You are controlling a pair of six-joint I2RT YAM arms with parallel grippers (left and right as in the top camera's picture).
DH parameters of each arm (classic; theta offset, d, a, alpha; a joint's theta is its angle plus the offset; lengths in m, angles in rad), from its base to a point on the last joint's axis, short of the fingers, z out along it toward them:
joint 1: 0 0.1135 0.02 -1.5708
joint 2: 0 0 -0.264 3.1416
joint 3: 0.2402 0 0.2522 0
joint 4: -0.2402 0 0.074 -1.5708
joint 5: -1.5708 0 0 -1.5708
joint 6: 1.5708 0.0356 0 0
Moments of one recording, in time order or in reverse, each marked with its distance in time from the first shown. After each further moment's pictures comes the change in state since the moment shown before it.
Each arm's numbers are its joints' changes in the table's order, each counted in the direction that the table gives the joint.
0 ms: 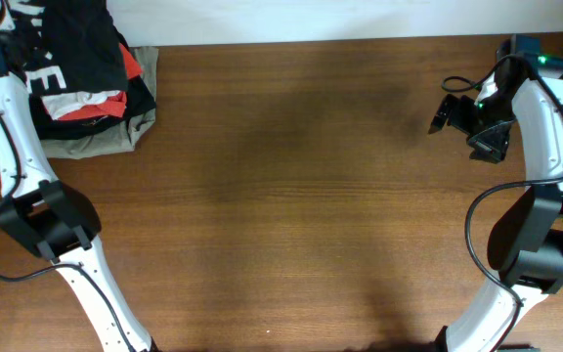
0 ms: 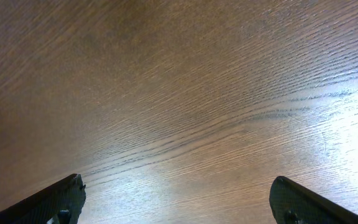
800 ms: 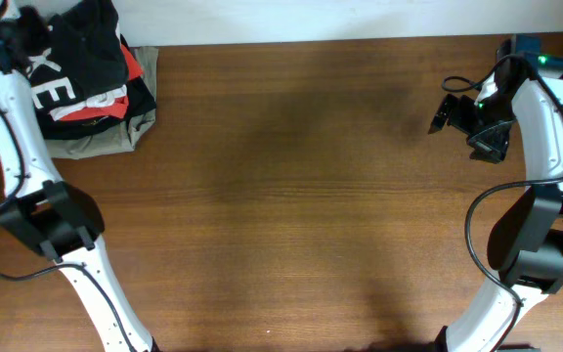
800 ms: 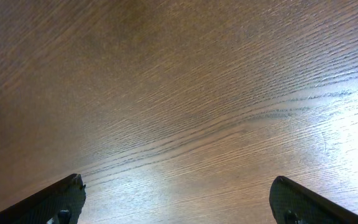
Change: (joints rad) left arm -0.034 -0.022 -0.002 0.069 -0.134 -0.018; right arm 0.000 0.000 0.000 0.000 0.000 0.000
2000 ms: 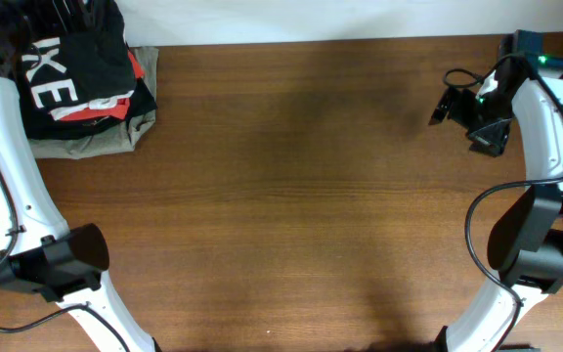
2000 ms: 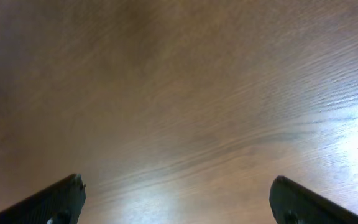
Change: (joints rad) left arm -0.084 -0.418 -0.101 -0.365 -0.290 0.003; right arm 0.000 0.000 0.003 0.051 0.023 0.026
